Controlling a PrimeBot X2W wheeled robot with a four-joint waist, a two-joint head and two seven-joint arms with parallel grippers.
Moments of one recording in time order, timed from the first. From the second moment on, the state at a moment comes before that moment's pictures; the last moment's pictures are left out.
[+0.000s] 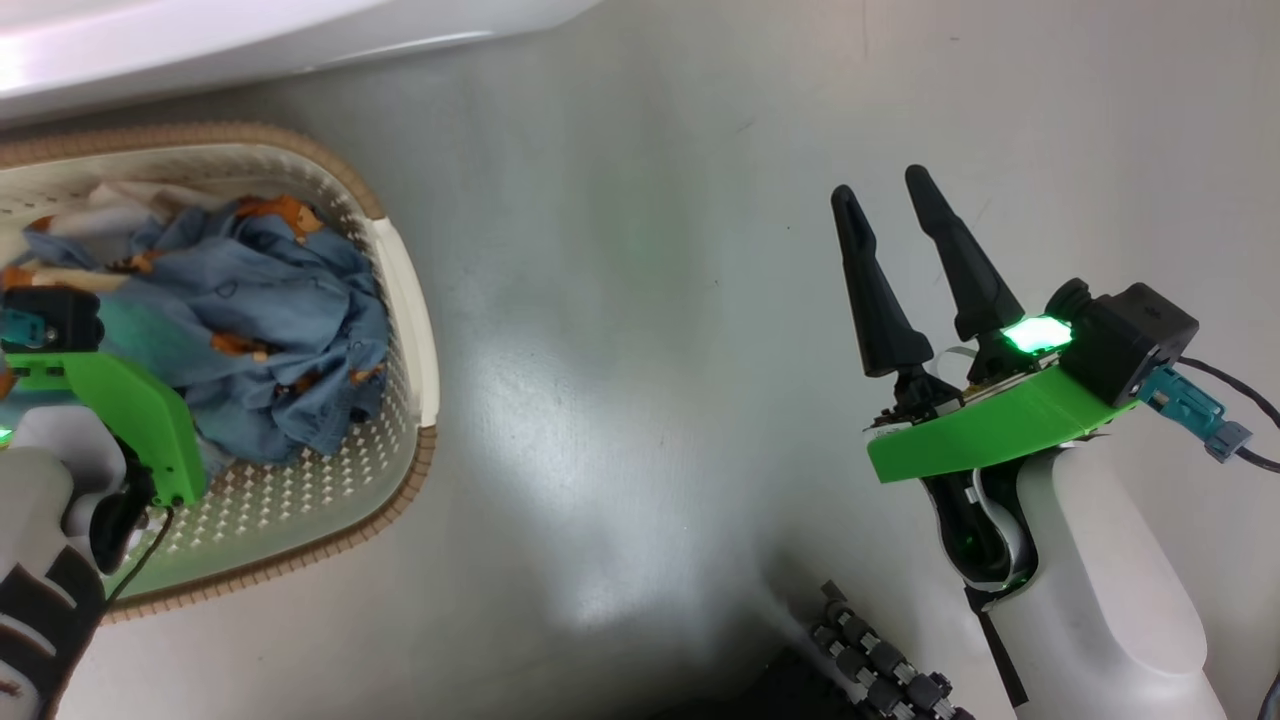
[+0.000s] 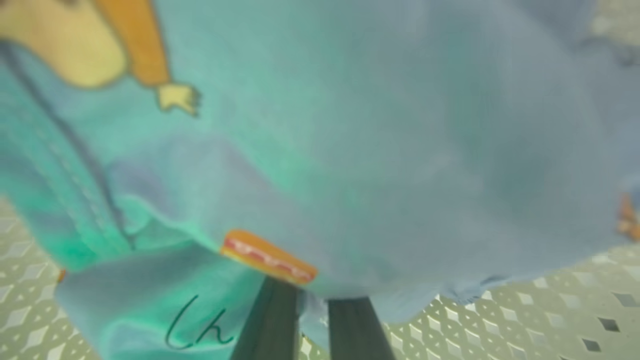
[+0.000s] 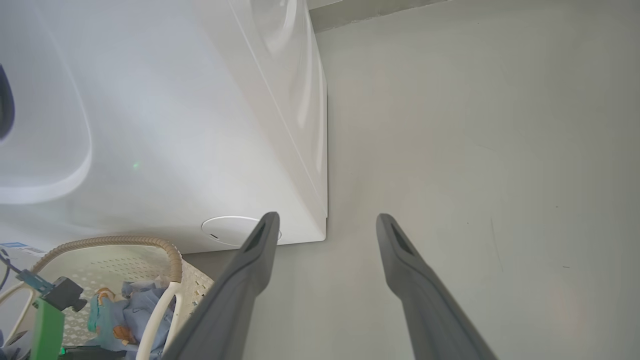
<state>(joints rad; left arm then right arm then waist) -0.95 0.46 -1.00 1.03 -1.07 -0.13 0.06 -0.49 -0.05 0.19 0.16 0.45 0.13 -0.25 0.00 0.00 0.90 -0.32</state>
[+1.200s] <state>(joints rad) -0.72 0.46 -1.06 0.83 -1.34 -0.13 -0.25 -0.43 -0.06 0.19 0.28 0.45 0.13 -0.25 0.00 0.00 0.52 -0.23</state>
